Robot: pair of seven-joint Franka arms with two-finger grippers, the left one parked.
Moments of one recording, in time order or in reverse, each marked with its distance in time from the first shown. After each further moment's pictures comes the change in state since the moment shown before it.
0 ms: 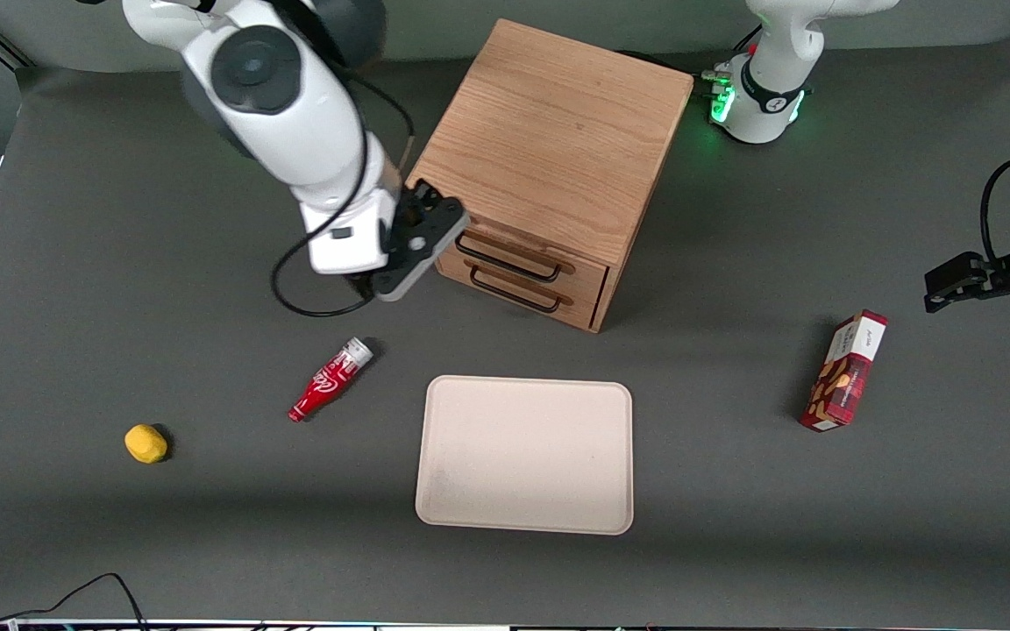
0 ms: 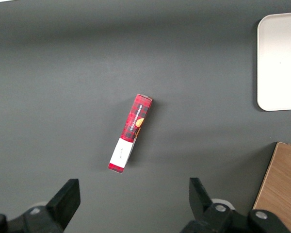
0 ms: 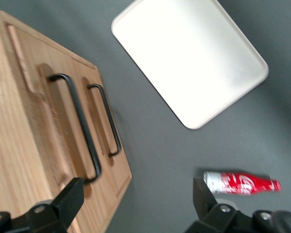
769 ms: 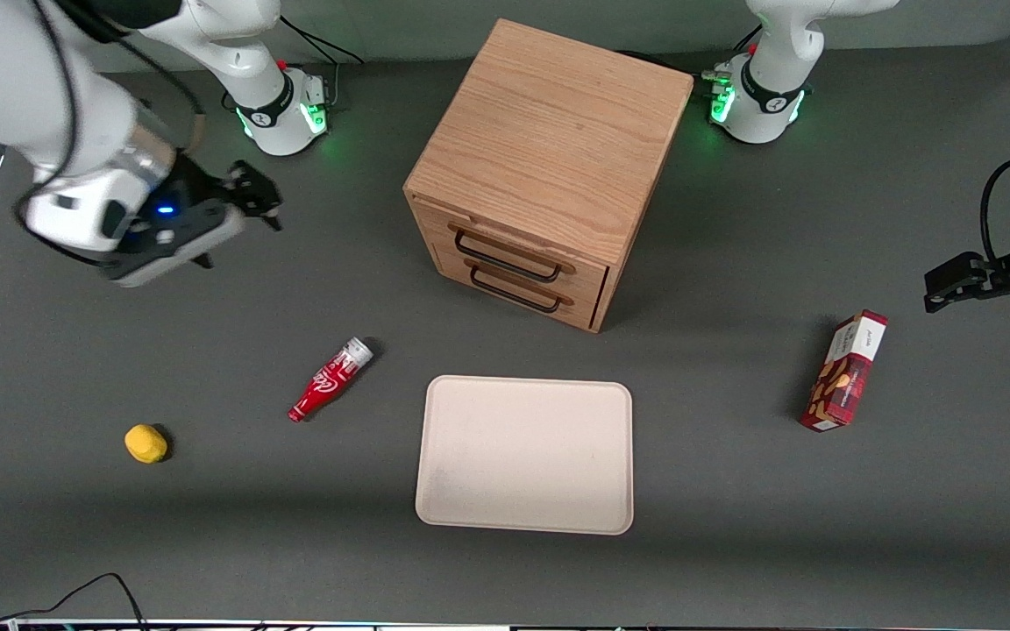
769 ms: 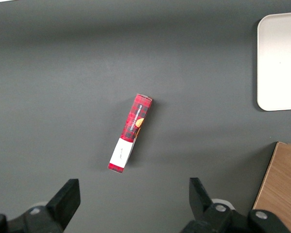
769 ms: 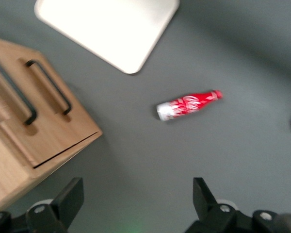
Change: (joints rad) arm -0.165 -0.267 -0.176 -0.121 0.148 -0.202 0.010
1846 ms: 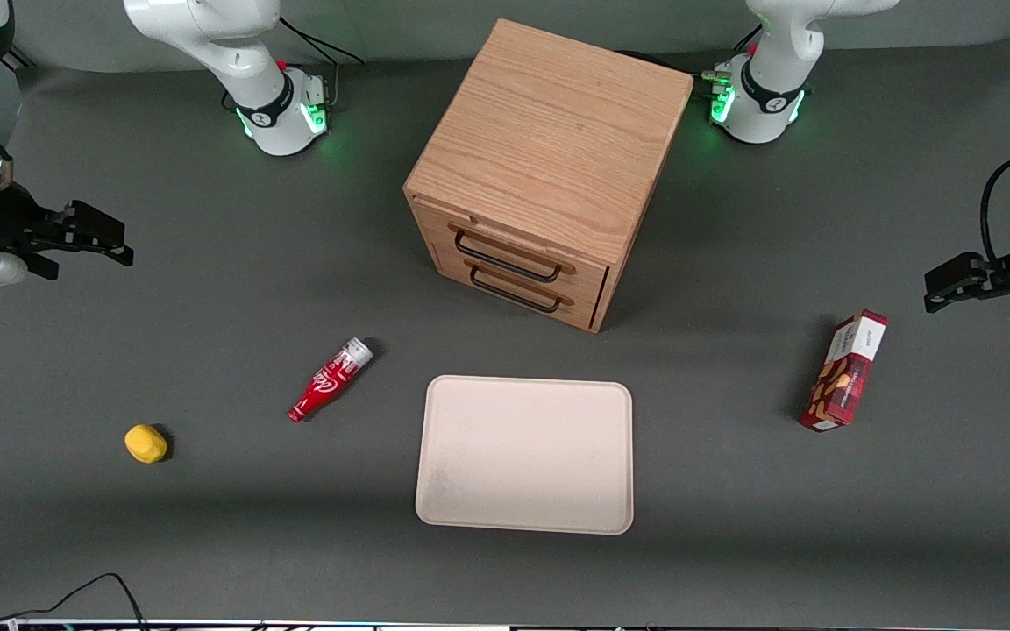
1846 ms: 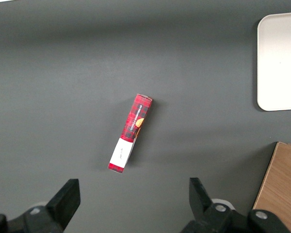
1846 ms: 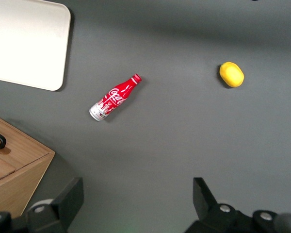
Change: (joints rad) arm -0.018 -0.085 -0.367 -0.062 0.004 0.007 0.032
